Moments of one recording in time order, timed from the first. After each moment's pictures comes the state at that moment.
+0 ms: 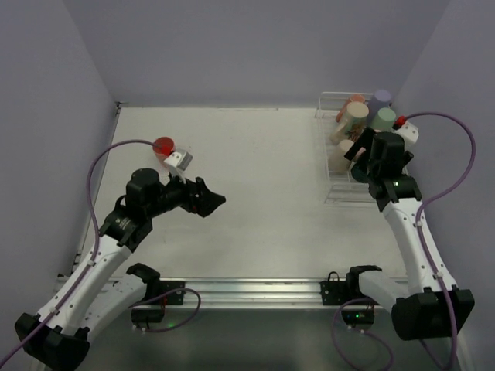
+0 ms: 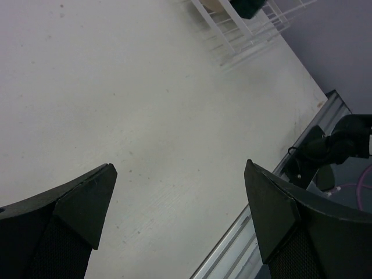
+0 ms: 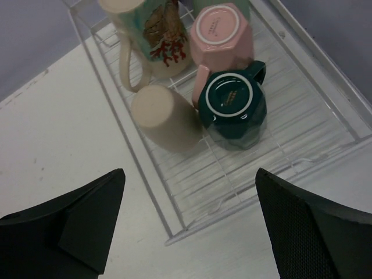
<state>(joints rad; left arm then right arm) -0.43 0.79 0.76 -0.31 0.41 -0.35 0.08 1.02 1.02 -0.50 0.38 0.51</state>
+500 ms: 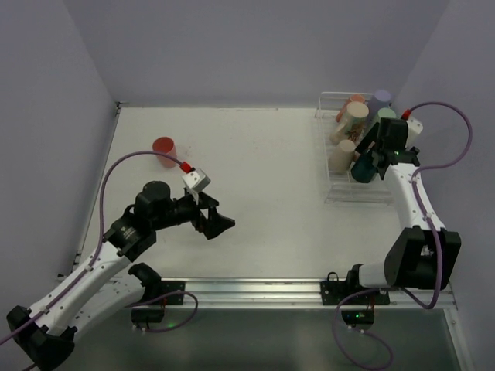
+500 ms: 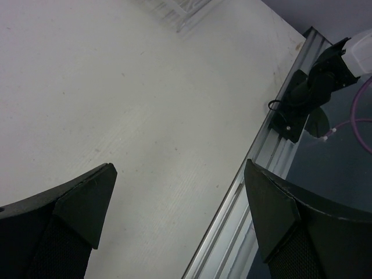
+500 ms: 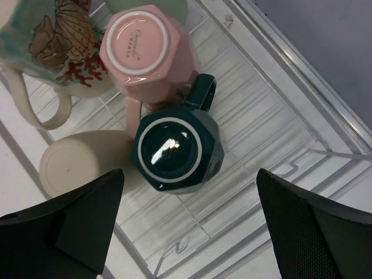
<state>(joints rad) -0.62 0.71 0.68 -0.30 0.46 -0.23 -0.10 1.37 1.15 -0.50 0.37 0.49</state>
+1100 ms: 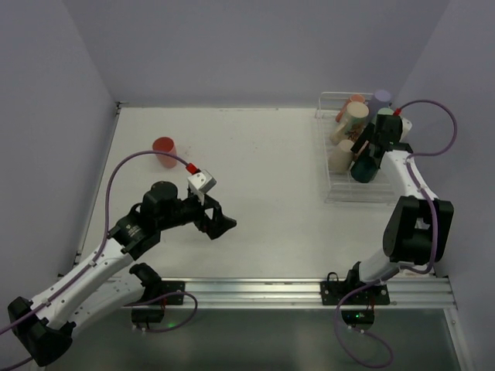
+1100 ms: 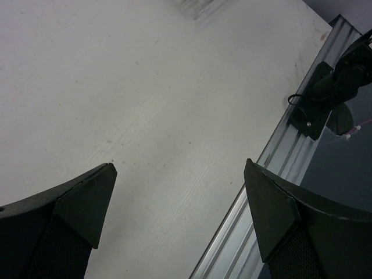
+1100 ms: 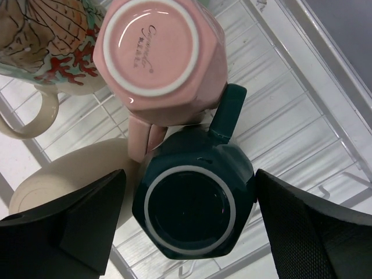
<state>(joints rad) -0.68 0.75 0.68 -0.31 0.37 -0.20 -0.13 1.58 1.21 -0.44 0.27 0.45</state>
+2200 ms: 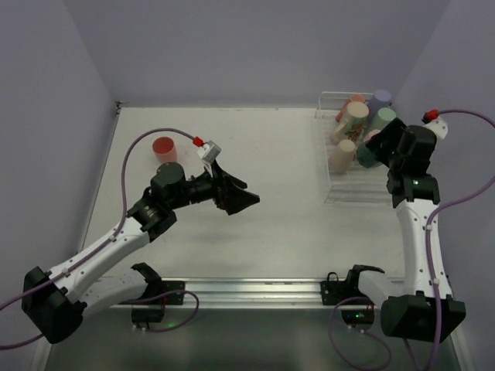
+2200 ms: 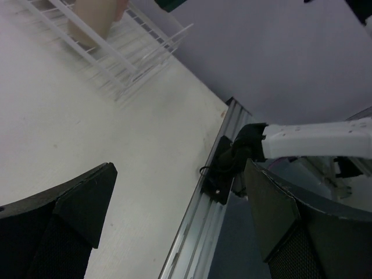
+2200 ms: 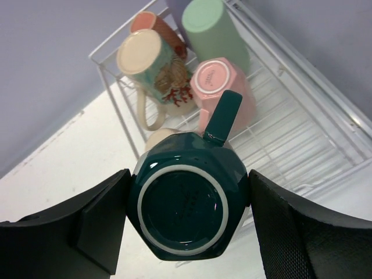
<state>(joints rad) -0.67 0.93 0.75 0.06 0.52 -0.53 -0.14 1.06 1.12 -0.48 0.21 0.51</state>
